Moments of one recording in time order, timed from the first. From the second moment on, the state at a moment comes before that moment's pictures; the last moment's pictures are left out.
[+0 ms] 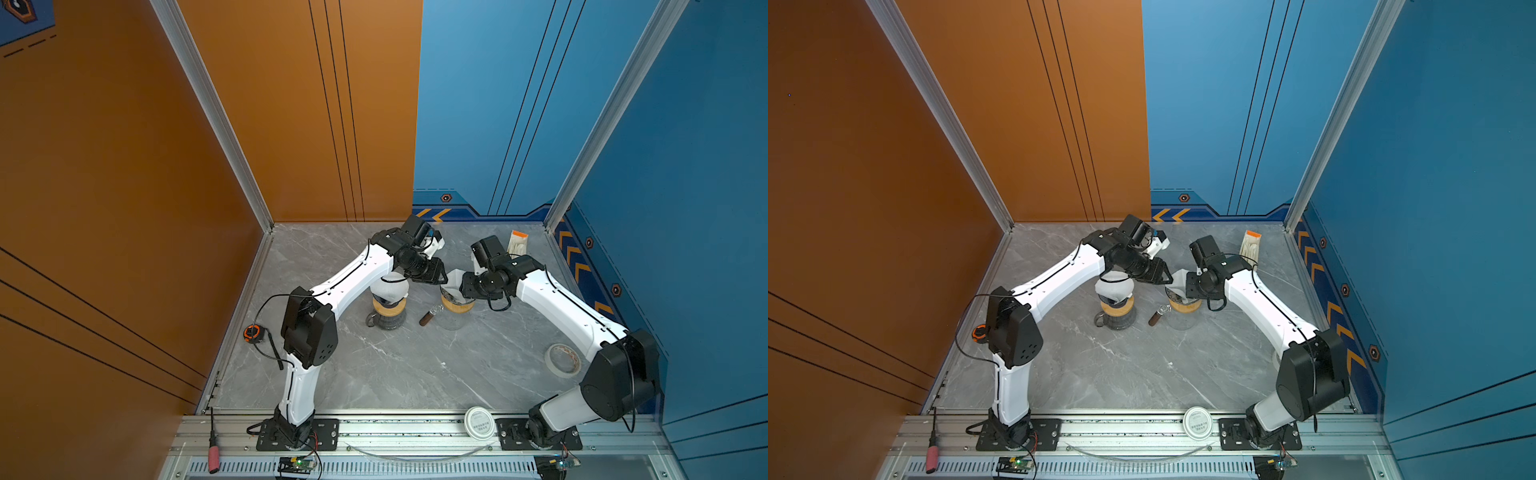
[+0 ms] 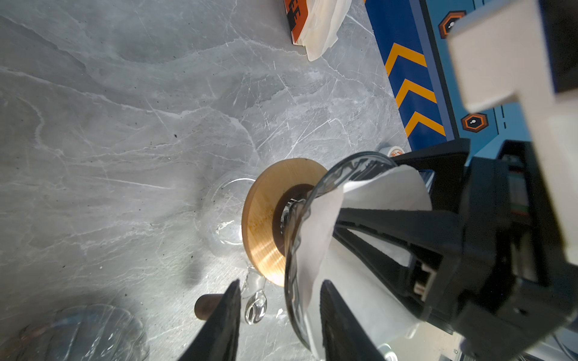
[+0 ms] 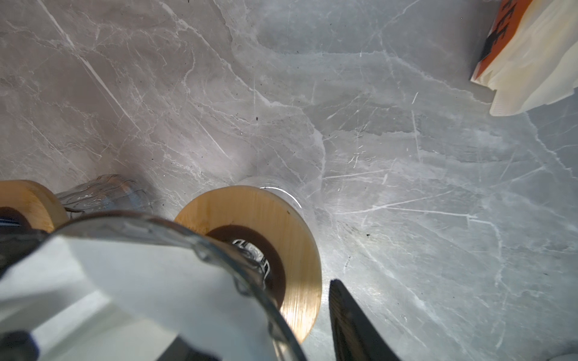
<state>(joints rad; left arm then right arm) -0.66 2.02 1.92 -0.89 0.48 -0.33 0.41 1.52 1.29 -0.87 0.00 0.44</state>
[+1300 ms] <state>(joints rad) -0.67 1.74 1.93 -0.88 0.30 -0.18 0.37 1.20 1.27 -0.79 0.07 0.37</state>
